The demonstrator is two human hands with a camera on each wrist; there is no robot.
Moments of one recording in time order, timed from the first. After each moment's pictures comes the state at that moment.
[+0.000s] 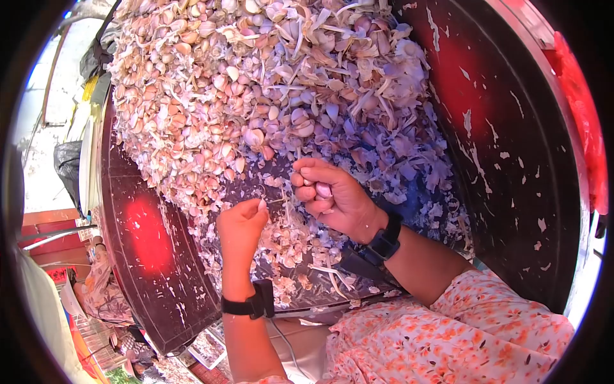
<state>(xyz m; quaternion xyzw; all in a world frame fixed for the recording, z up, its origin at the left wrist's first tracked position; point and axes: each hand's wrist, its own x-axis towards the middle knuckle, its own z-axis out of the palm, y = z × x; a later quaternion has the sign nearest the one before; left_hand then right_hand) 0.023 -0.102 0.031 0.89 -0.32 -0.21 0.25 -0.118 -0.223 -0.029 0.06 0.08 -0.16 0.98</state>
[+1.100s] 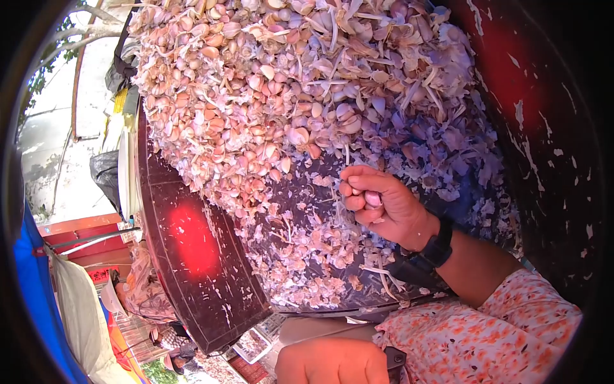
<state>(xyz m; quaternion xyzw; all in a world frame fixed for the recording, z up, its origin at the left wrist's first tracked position) -0.118 -0.116 0.113 -0.14 -0.36 -0.51 0.77 -0.118 -0.213 -0.028 0.08 0.10 -0.15 0.98</state>
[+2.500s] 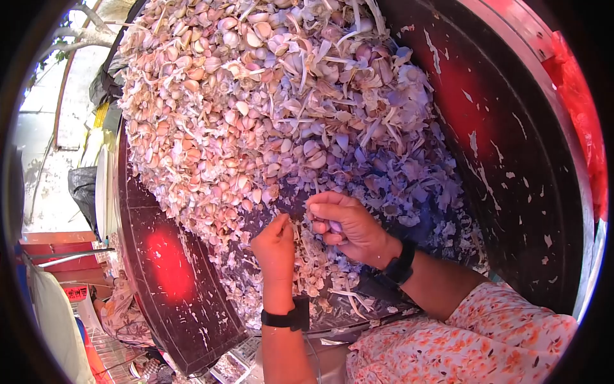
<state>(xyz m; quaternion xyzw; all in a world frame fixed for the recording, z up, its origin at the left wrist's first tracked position) 0.022 -0.112 -0.013 0.86 -0.41 -0.11 0.27 -0.118 -0.217 -0.017 -0.05 0.16 -0.20 0.97</state>
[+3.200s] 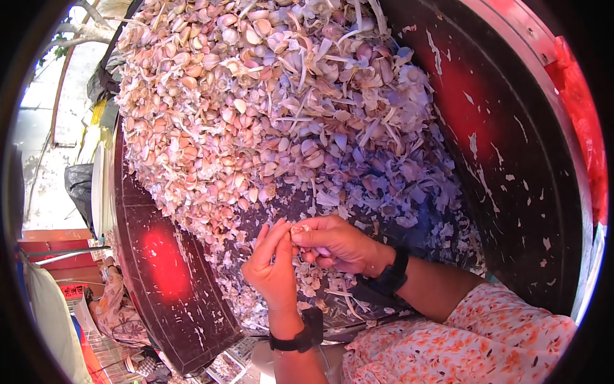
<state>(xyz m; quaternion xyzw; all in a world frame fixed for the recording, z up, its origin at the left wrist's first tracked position) -0.022 -0.114 0.034 0.78 -0.44 -0.03 0.45 -0.118 -0.206 -0.013 -0.13 0.12 -0.05 0.98</state>
